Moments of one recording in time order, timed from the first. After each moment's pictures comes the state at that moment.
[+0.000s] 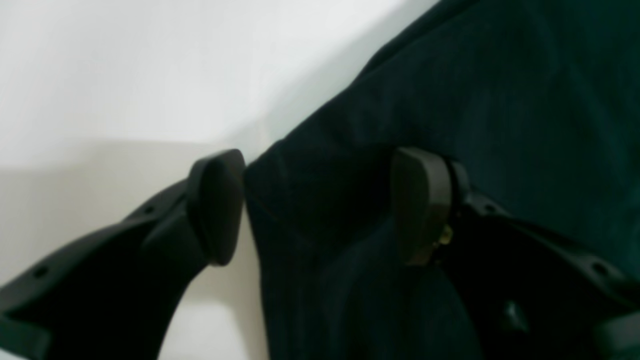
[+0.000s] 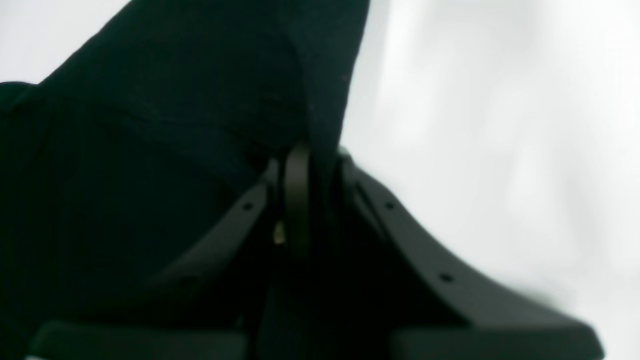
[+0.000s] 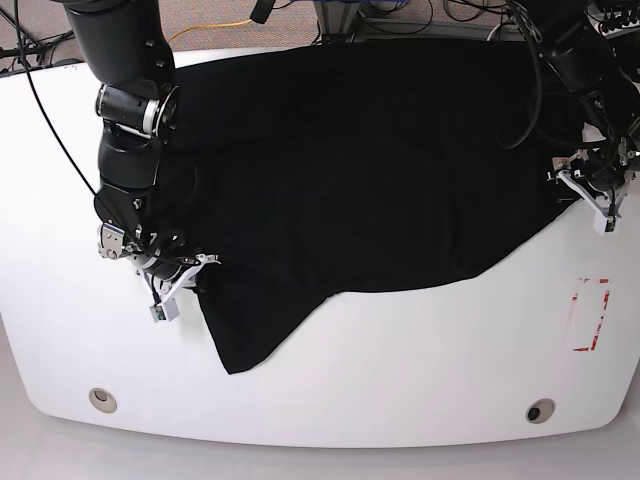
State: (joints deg) left arm -7.2 -17.6 -41.6 71.7 -12.2 -42.8 55.4; right arm 32.3 12.4 18.3 32.2 3.2 41.4 -24.5
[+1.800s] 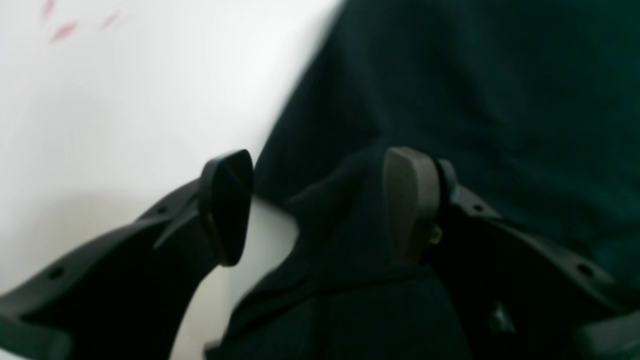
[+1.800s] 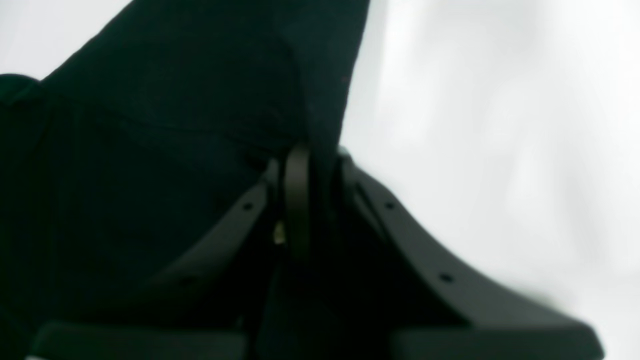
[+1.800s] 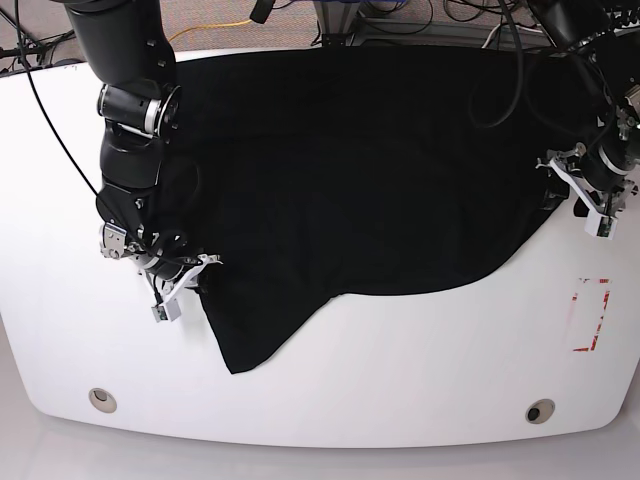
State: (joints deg) left arm 2.0 -16.4 -37.1 97.2 -26.1 -42.7 62.2; right arm 32.3 11.9 18.3 32.2 3.2 41.5 -24.5
